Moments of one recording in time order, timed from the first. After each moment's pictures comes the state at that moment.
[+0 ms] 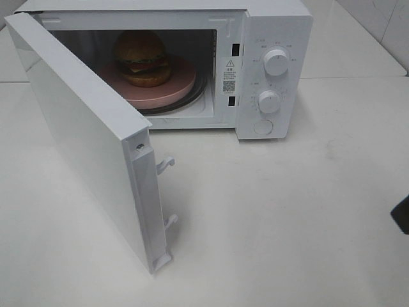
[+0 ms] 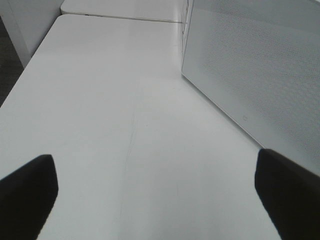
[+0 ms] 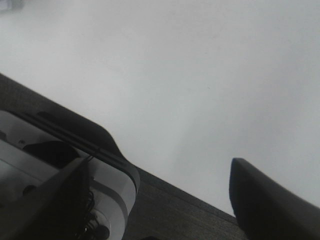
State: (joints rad) left arm 0.07 0.00 -0.51 -0.06 1.07 0.00; right arm 0.44 0.89 -0.76 0.02 1.07 0.06
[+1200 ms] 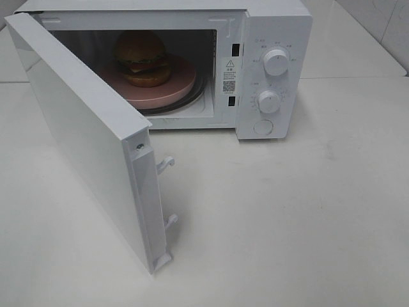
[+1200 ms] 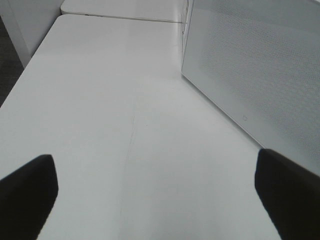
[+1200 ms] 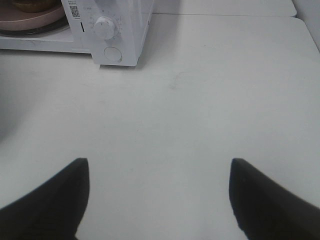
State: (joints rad) left arm 0.07 0.00 -0.51 -0.06 1.07 0.00; right arm 0.10 0.00 -0.50 0.03 1.01 0.09
